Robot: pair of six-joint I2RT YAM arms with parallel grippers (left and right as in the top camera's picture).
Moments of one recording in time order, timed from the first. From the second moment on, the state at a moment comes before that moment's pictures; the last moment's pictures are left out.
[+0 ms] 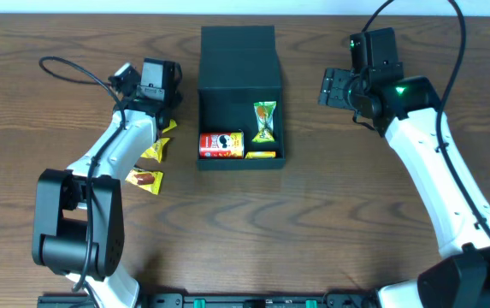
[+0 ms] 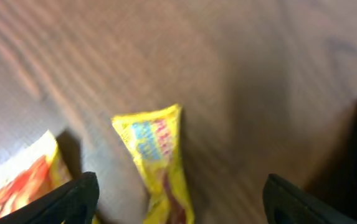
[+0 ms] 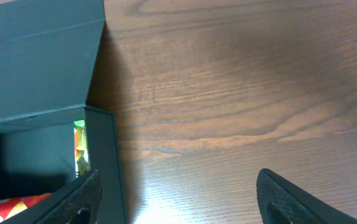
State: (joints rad) left arm -0.18 1.83 1.20 -0.40 -0.35 -0.91; right arm 0.23 1.62 1.48 -0.82 0.13 0.39
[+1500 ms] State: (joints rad) left arm -0.17 1.93 1.23 -0.37 -0.25 -0.76; right arm 0.23 1.62 1.48 -0.81 0.15 0.40
